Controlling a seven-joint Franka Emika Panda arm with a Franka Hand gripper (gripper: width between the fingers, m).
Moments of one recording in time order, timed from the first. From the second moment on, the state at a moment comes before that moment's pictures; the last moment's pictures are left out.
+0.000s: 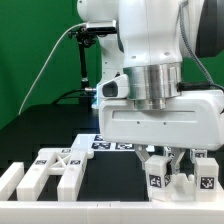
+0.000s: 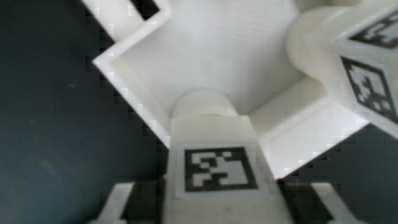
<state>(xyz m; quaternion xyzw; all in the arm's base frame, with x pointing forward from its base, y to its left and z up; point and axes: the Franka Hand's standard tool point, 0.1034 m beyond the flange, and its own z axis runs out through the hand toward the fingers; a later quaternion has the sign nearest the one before) 0.644 0.051 0.071 -0.92 0.37 -0.04 0.06</state>
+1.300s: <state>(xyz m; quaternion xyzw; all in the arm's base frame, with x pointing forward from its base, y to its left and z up) 0.637 0.051 0.070 -0.94 0.32 -0.04 0.07</state>
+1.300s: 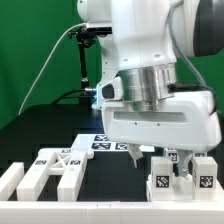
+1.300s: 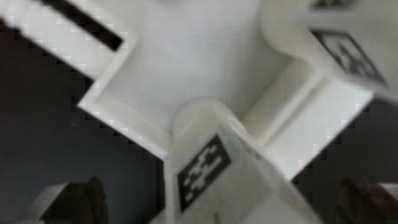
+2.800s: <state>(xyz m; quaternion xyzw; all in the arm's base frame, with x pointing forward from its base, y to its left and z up) 0.645 0.054 0.071 -0.76 0.64 0.01 0.07</state>
